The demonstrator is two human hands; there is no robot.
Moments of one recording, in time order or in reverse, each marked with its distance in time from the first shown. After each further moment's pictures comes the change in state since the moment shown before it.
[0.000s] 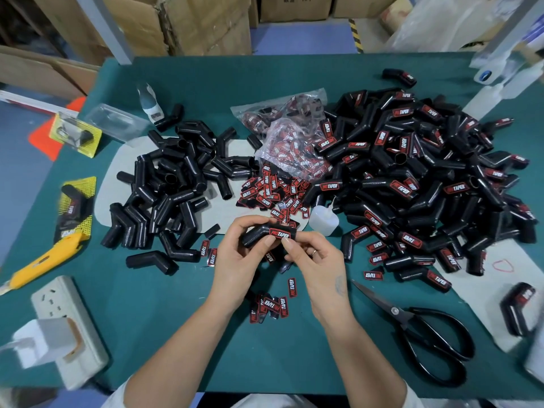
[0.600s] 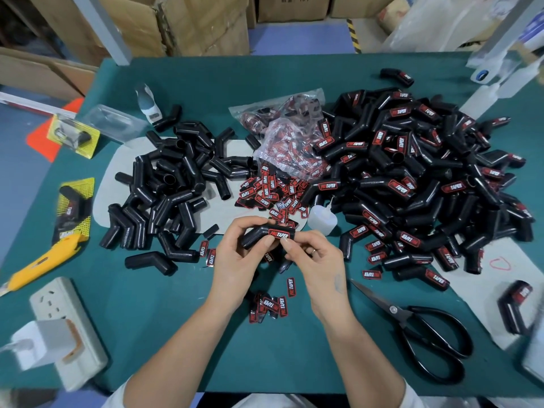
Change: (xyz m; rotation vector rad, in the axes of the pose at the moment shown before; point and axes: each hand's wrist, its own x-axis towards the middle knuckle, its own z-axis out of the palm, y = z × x) left_hand 0.000 -0.003 0.000 -0.012 0.016 -0.015; right_hand 0.002 0.003 -0.003 -0.016 0.001 -0.010
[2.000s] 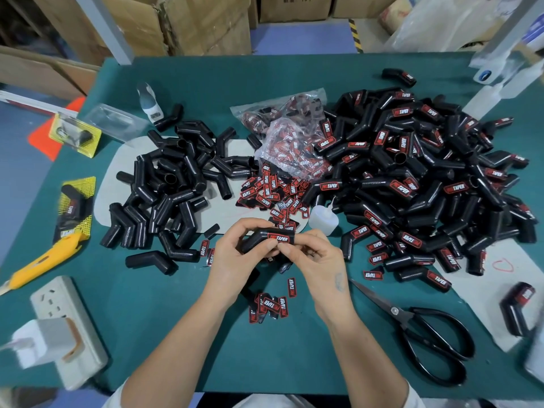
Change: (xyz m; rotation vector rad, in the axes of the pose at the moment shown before) left_hand 0.003 0.012 -0.003 -0.015 -0.077 -0.098; right_hand 0.000 -0.009 -0.001 -0.025 -0.036 0.016
